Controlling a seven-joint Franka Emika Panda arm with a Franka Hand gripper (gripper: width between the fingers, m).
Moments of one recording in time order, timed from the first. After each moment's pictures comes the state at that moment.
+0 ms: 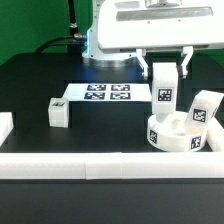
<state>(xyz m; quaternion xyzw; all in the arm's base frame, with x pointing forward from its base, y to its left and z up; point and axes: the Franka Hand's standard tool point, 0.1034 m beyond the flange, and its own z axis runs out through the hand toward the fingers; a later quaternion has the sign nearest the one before) 0.587 0.056 0.113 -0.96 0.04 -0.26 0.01</state>
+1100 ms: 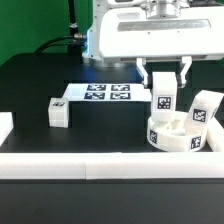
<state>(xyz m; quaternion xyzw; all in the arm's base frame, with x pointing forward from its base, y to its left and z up) 0.579 0.060 0.096 -0.96 0.03 -0.28 0.00</state>
